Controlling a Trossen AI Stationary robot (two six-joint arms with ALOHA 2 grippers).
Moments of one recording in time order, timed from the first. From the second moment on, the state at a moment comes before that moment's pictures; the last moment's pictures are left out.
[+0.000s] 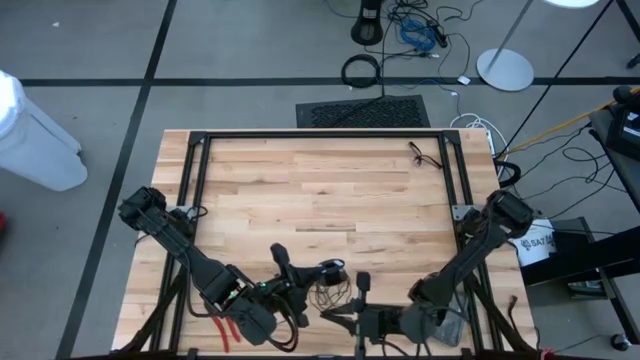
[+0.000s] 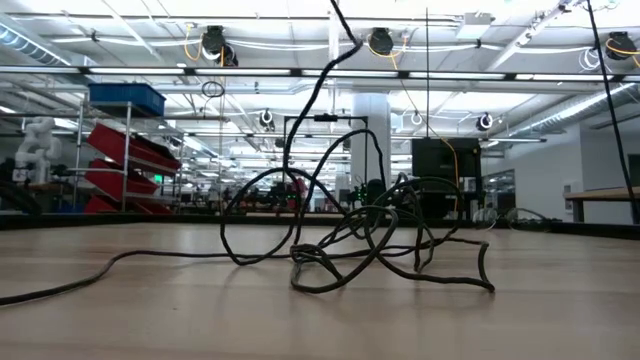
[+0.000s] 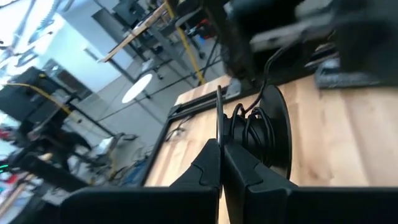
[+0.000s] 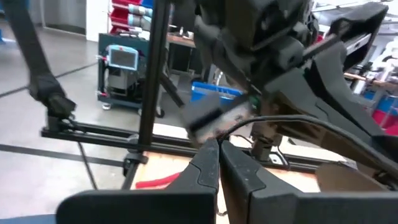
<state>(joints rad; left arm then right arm) -0.69 1.76 1.56 -0.27 -1.09 0.17 0.77 1.81 1.28 0.55 0.84 -0.15</state>
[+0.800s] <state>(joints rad) -0.71 1.76 1.56 -0.08 -1.05 0.19 0.75 1.85 1.30 0.52 1.03 -0.29</state>
